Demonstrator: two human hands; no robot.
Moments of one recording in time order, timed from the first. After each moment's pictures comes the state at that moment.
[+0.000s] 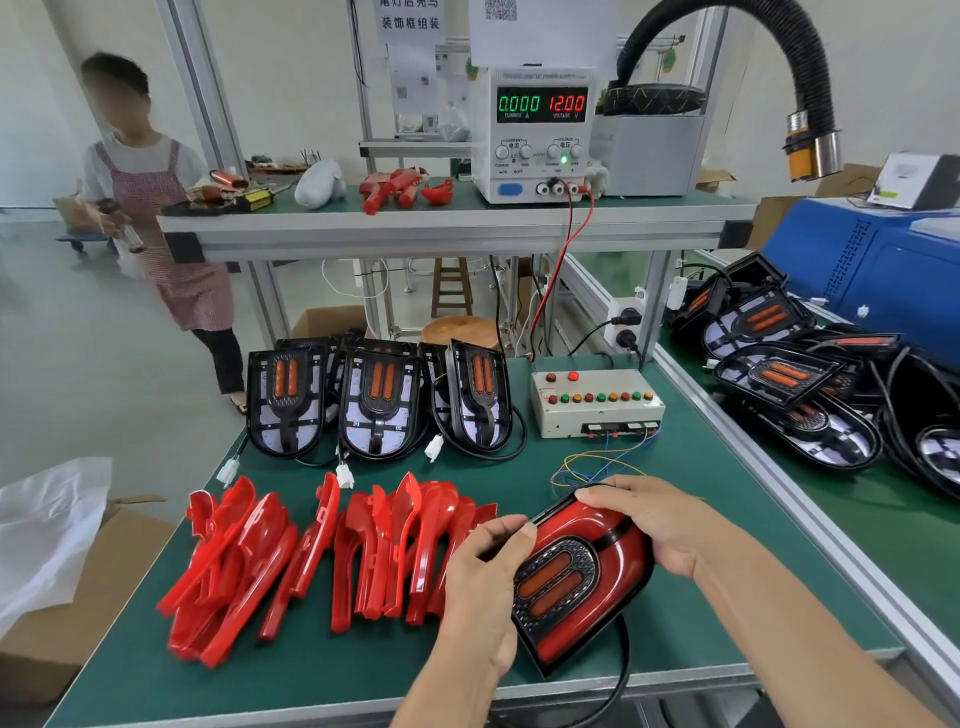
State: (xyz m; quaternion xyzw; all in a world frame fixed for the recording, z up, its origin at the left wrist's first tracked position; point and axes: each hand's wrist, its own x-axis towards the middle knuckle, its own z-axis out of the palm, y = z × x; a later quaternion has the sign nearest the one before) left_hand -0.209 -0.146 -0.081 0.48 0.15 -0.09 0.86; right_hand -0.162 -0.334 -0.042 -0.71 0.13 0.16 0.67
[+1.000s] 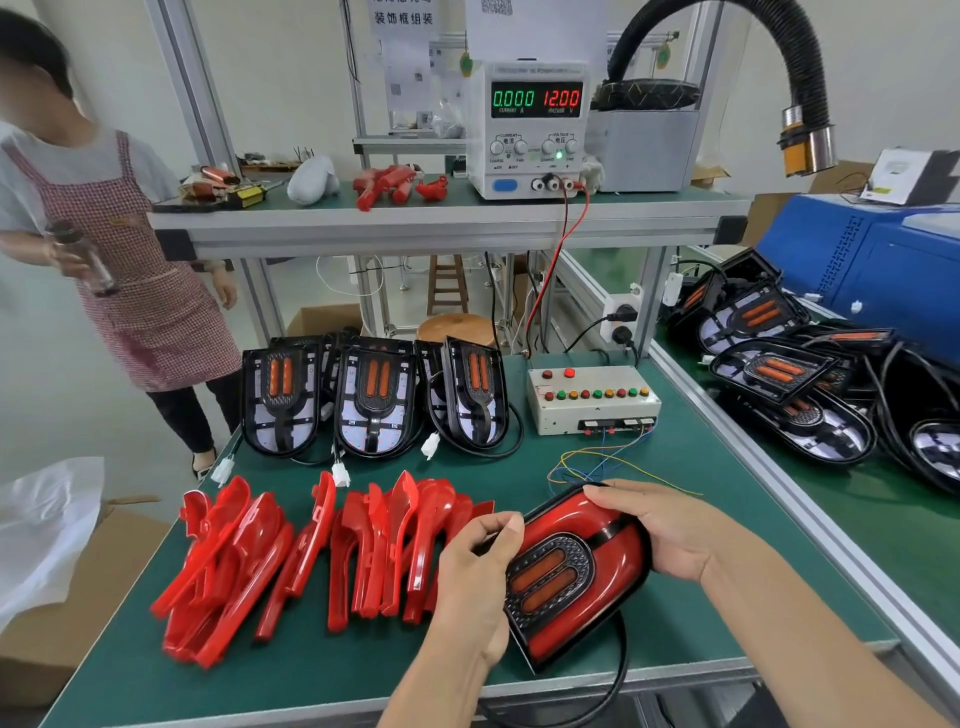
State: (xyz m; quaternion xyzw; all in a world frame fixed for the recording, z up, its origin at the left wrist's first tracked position) left_hand -0.198 -0.142 -0.091 0.51 0.16 -0.10 0.84; right_hand -0.169 -0.341 -0.045 -0.65 0.14 0.20 0.72
